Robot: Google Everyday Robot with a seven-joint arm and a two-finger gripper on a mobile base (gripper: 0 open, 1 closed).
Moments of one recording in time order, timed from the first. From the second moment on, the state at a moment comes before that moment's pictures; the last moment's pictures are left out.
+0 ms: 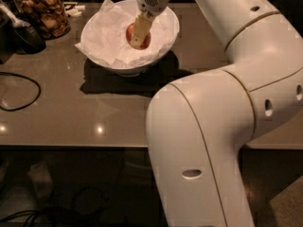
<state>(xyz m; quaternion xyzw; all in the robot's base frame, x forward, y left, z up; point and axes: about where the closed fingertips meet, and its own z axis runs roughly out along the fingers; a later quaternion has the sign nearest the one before) 0.719 0.022 0.933 -0.61 0.77 0.08 0.19</state>
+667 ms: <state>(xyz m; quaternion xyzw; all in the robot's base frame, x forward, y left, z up) 0.688 0.004 0.962 -0.60 0.77 0.09 0.21</state>
